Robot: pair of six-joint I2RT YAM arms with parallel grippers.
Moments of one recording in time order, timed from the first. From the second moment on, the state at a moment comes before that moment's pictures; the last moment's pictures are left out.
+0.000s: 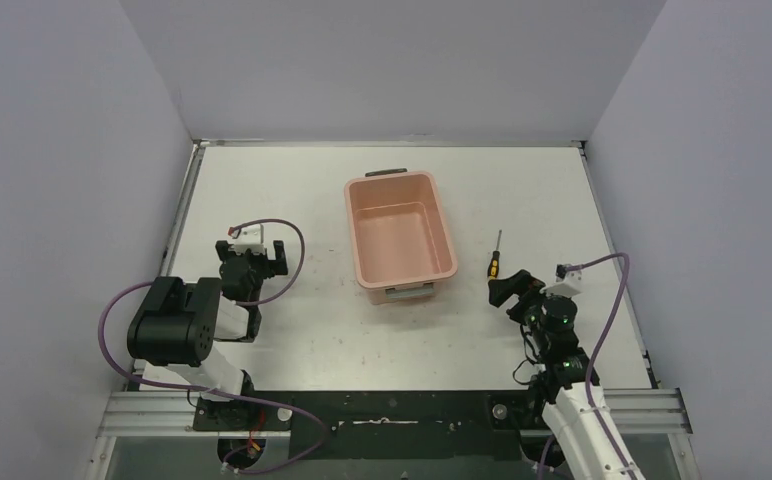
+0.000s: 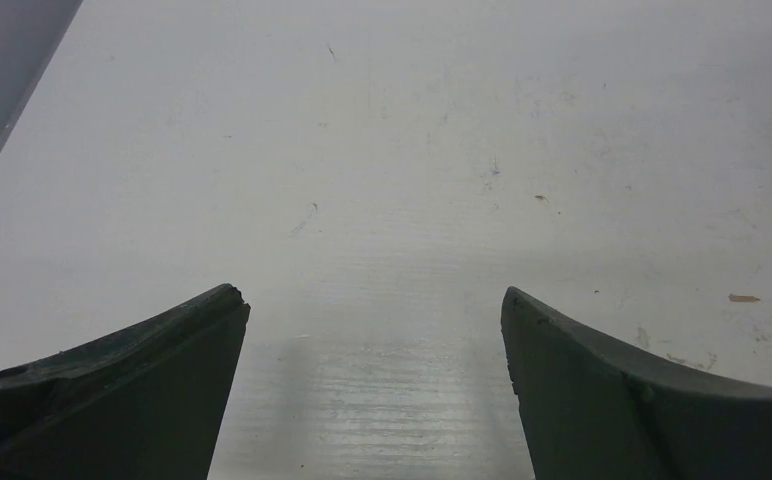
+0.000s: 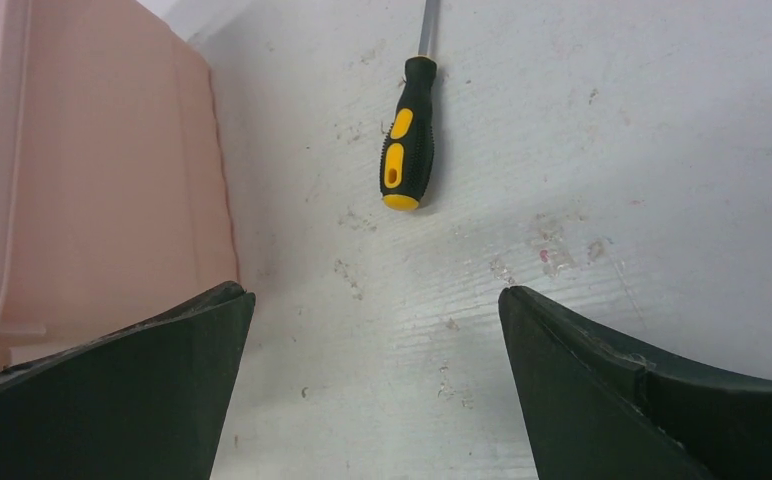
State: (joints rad) left arm -0.05 1.62 0.23 1.20 -0.10 0.01; right arm 0.10 0.39 0.09 -0.08 -0.01 0.63
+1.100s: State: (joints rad) left arm -0.05 1.62 0.23 1.20 -0.09 0.01; right arm 0.22 1.62 0.88 -0.39 0.25 0.38
